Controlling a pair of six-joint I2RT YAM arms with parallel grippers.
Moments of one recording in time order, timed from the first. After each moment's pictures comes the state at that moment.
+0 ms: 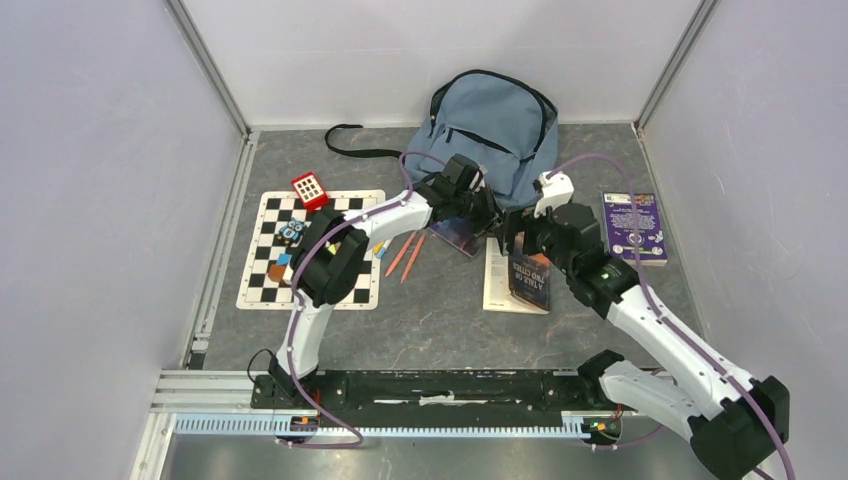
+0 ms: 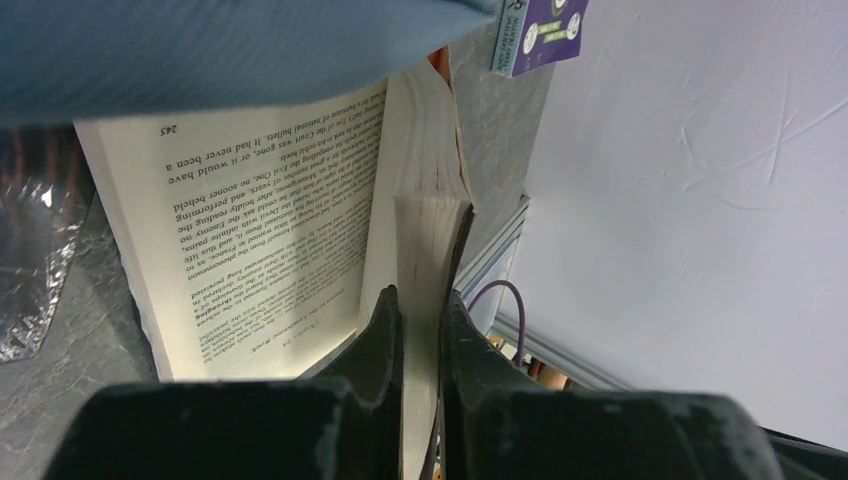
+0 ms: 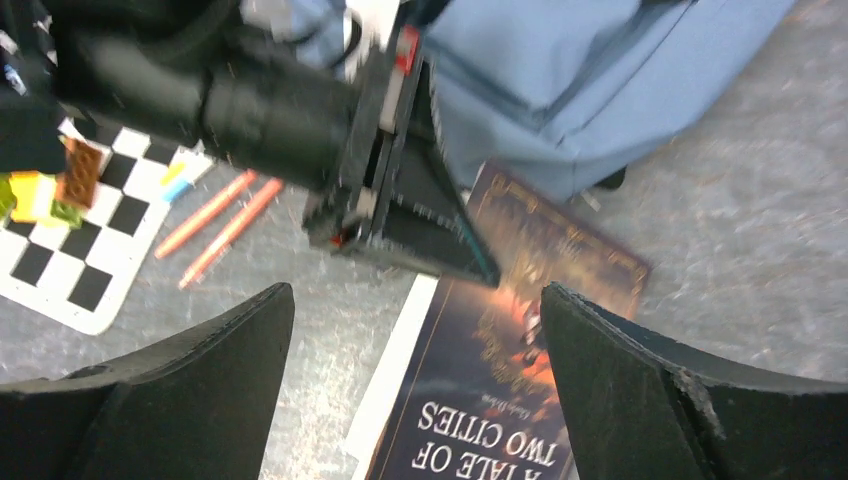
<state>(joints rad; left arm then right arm) -0.73 2.16 1.67 -0.21 0.56 -1.12 0.53 0.96 0.71 -0.17 0.12 0.22</state>
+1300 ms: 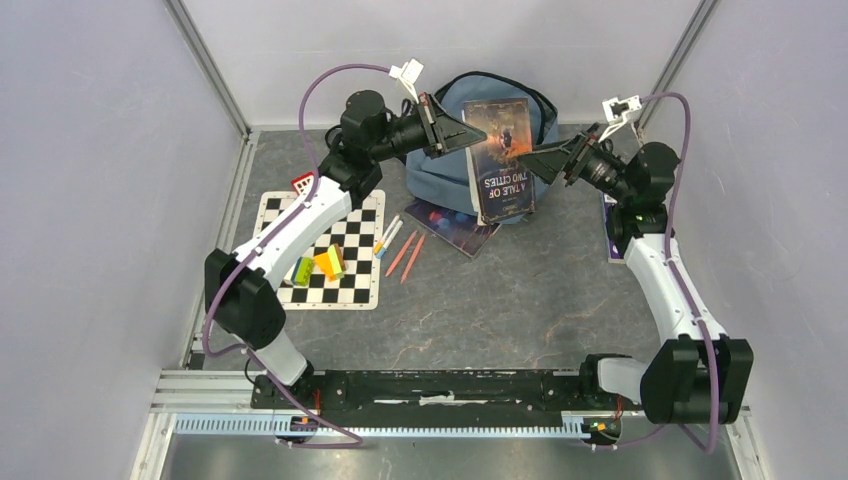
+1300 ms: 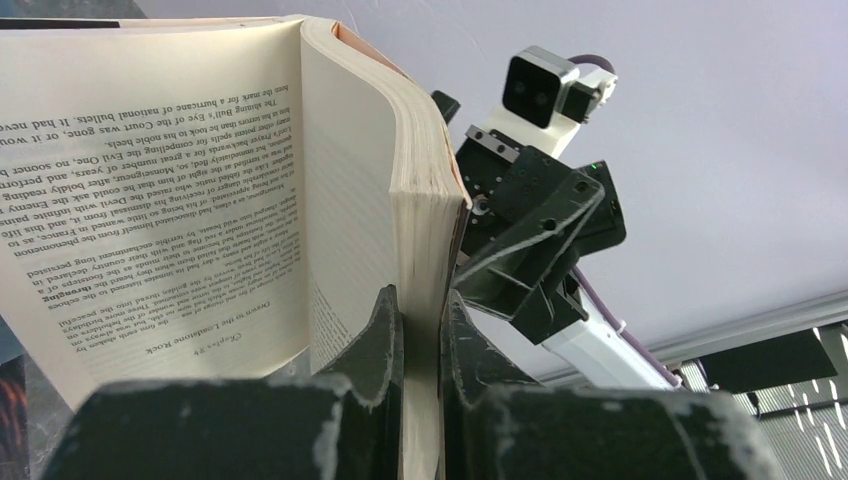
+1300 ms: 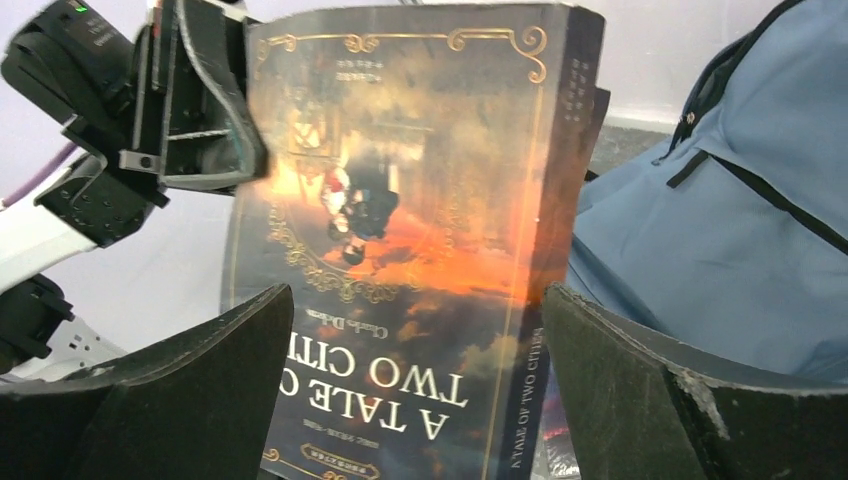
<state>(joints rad) -0.55 1.65 1.56 0.17 0.65 -1.01 -0.01 1.20 0.96 0.43 -0.87 0.72</state>
